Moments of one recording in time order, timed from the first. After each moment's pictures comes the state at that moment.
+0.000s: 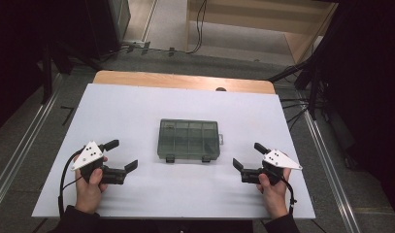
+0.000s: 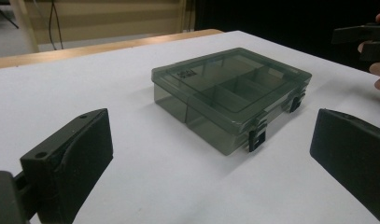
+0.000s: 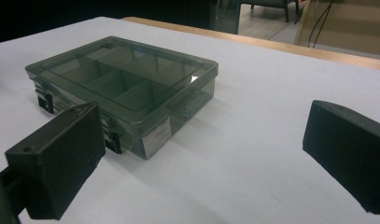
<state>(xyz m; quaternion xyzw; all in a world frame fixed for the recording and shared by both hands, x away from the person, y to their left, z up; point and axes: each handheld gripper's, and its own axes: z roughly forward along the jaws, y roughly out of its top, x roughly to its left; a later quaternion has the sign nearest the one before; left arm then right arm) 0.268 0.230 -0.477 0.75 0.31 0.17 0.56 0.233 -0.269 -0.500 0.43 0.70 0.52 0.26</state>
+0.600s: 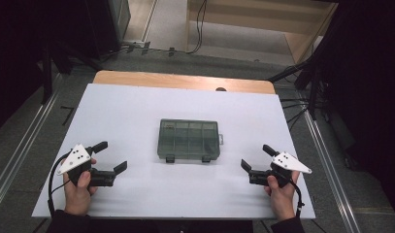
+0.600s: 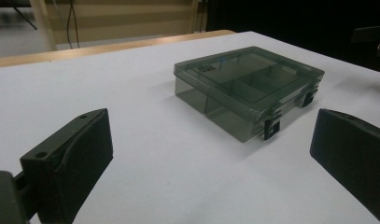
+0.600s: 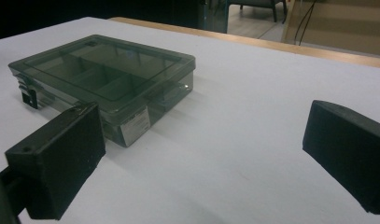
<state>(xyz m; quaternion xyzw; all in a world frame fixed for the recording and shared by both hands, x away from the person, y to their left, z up) 0.261 0.255 -0.477 0.74 0.33 0.19 0.56 0.225 -0.290 -0.502 0.44 0.69 0.51 0.27</state>
